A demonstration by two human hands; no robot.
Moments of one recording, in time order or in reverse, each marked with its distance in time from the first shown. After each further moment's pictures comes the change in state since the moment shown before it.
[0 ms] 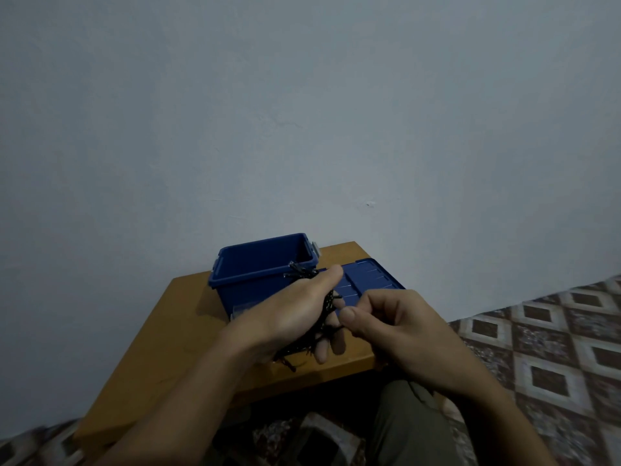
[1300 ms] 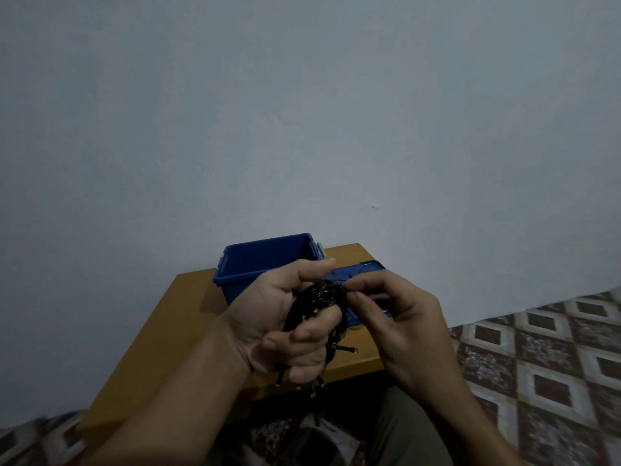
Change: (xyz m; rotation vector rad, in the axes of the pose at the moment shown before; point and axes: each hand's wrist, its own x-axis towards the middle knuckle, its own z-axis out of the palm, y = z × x) left_hand 0.005 -0.025 -0.024 -0.708 -0.941 0.191; right_hand 0.011 0.014 0.025 -0.098 0.420 -0.277
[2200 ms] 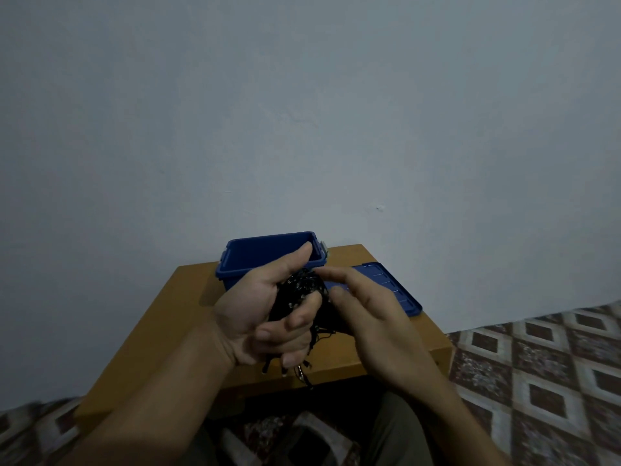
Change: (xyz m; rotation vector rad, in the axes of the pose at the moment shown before) left_hand -0.021 -0.005 -0.018 0.004 0.174 0.146; right_hand 0.011 -0.002 0.022 0.220 -0.328 0.214
